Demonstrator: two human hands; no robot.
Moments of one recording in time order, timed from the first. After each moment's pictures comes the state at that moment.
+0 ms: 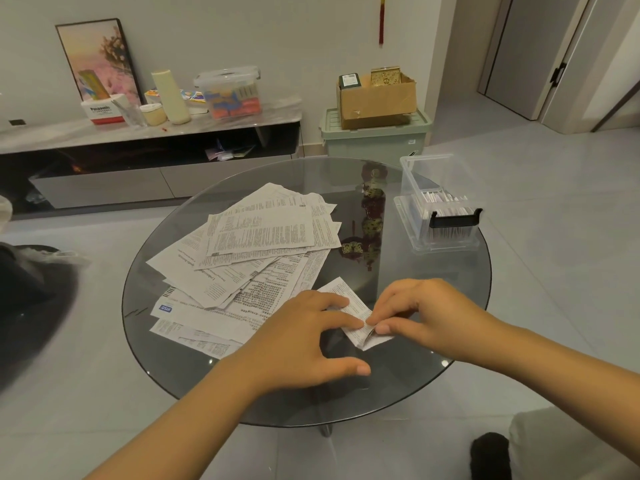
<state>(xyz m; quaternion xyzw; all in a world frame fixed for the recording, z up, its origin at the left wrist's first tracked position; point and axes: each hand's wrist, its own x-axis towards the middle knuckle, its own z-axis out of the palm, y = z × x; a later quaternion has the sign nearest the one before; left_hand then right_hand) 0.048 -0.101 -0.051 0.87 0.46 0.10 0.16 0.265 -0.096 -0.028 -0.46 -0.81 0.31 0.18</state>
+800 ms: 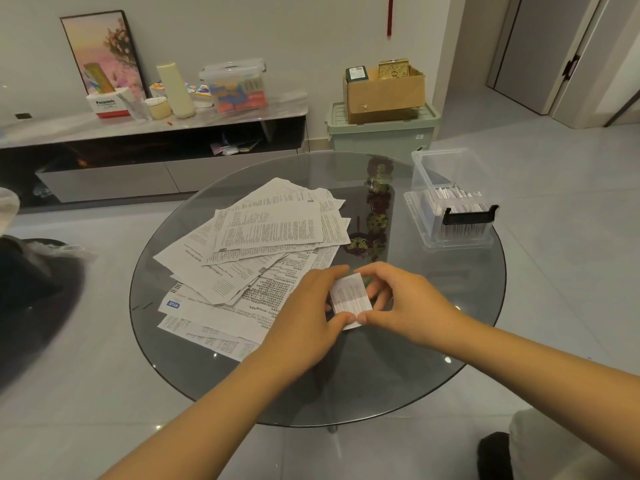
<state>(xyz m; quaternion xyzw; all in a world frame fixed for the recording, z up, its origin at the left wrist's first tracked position) 0.059 -0.090 -0.061 0.75 0.55 0.28 0.23 0.229 -0.075 -0.050 -0.53 -0.75 0.32 0.23</state>
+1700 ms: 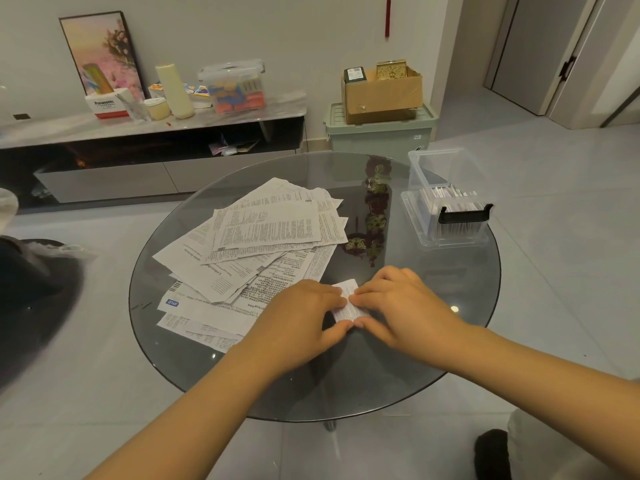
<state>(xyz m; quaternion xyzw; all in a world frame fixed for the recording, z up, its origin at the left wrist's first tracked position) 0.047 -0.088 -0.055 0.87 0.47 0.15 0.06 0.233 -0.084 -0.055 -0.43 -0.90 0.04 0.11</state>
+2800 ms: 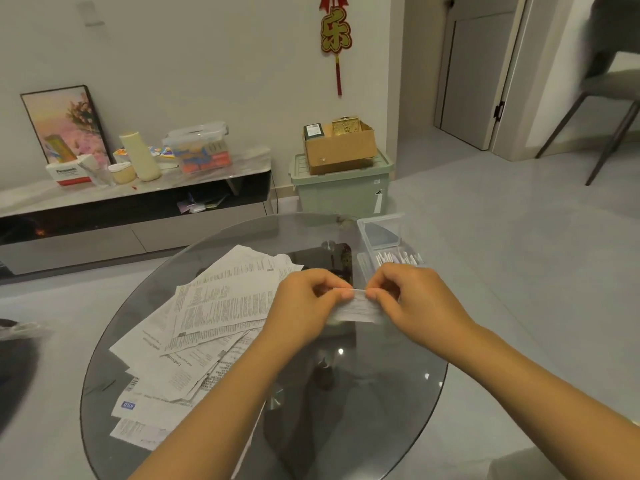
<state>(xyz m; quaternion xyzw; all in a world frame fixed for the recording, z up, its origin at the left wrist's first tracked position) 0.120 -0.024 0.025 0.72 0.52 0.35 0.30 0.289 -0.052 0.028 -0.58 -0.74 0.15 0.31</state>
